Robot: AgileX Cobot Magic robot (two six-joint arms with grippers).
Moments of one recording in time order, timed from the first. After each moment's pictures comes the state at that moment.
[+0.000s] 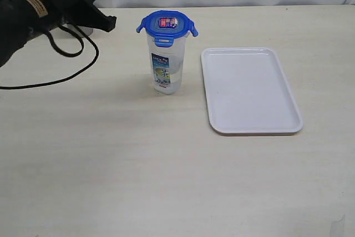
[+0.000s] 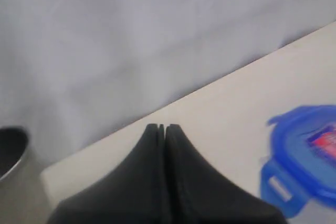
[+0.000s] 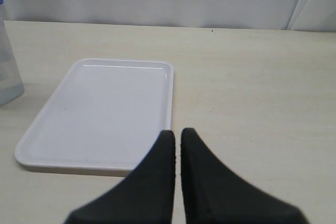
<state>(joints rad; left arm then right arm) -0.33 1.66 -0.84 0.29 -0.52 -0.05 0.04 0.00 0.00 -0.09 0.36 0.03</state>
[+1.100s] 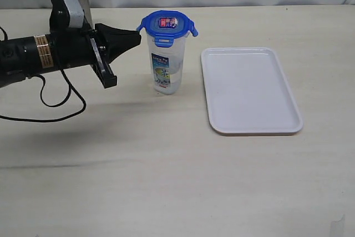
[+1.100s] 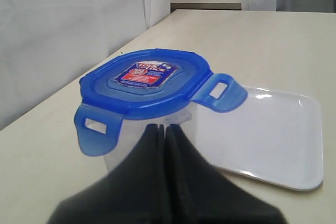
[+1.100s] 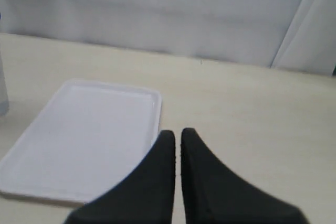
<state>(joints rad) -0.18 1.93 -0.83 1.08 -1.09 -0.38 0.04 0.00 0.00 -0.20 0.23 0.03</state>
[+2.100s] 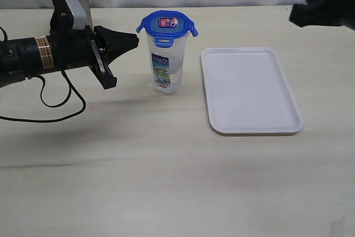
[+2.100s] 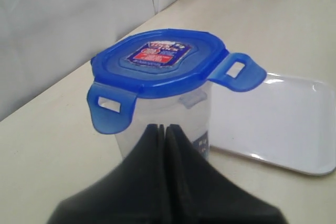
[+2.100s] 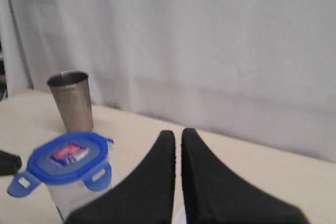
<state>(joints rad) -0.18 1.93 -0.83 1.07 -1.03 -0.37 0.04 1.24 -0.65 -0.87 -0.56 0.75</state>
